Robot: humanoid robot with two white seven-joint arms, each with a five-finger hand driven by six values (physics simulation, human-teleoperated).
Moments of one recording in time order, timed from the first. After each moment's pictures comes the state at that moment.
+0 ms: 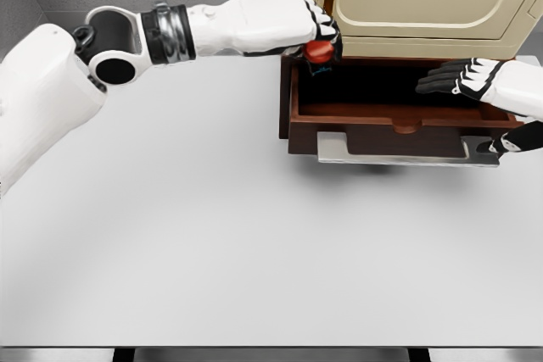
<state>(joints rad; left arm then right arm) -1.09 0.40 -0.91 -1.31 -0.41 -0.61 -0.25 -0.61 -1.34 0.71 -1.76 -0.10 -0.61 0.23</state>
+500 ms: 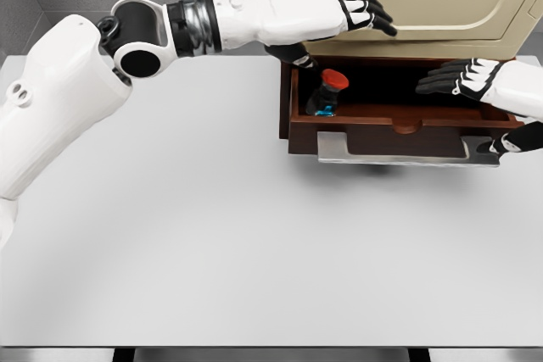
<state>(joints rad) -1.12 0.34 -0.91 -1.29 -0.42 -0.60 -0.26 -0.61 -1.34 0.71 -1.76 -0.10 -0.61 0.23</state>
